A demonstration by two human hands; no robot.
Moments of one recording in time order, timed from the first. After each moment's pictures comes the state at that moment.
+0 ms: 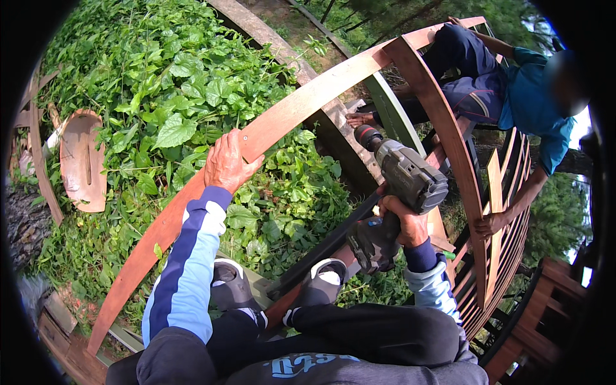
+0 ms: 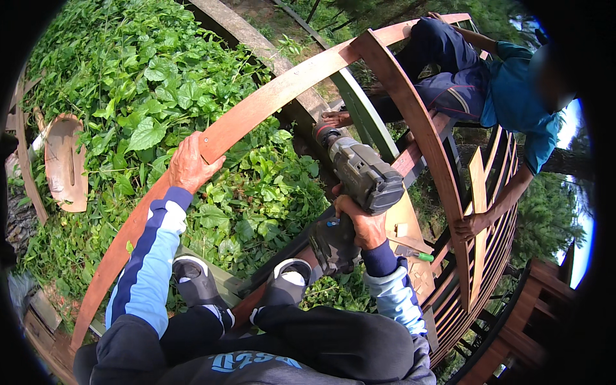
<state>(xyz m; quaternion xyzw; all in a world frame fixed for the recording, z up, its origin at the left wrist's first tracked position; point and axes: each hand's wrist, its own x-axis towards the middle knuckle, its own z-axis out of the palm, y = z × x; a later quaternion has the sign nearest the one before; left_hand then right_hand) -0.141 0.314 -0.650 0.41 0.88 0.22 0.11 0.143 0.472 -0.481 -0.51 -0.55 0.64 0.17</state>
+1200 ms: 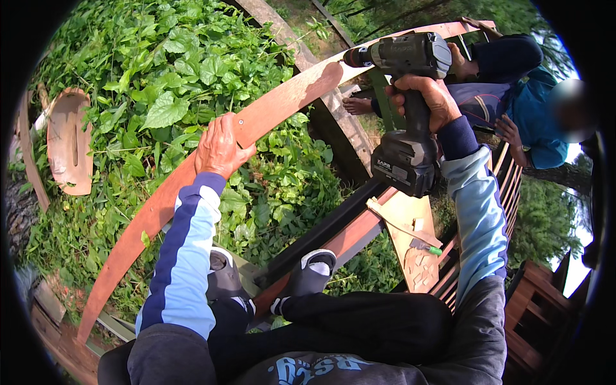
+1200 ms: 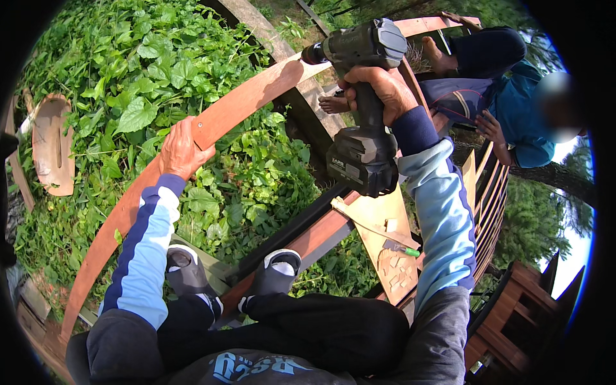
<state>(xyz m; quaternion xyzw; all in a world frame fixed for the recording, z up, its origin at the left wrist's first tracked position) -0.141 0.313 -0.653 0.40 0.88 0.22 0.13 0.010 0.628 -0.456 -0.47 -0.57 0.67 -0.01</state>
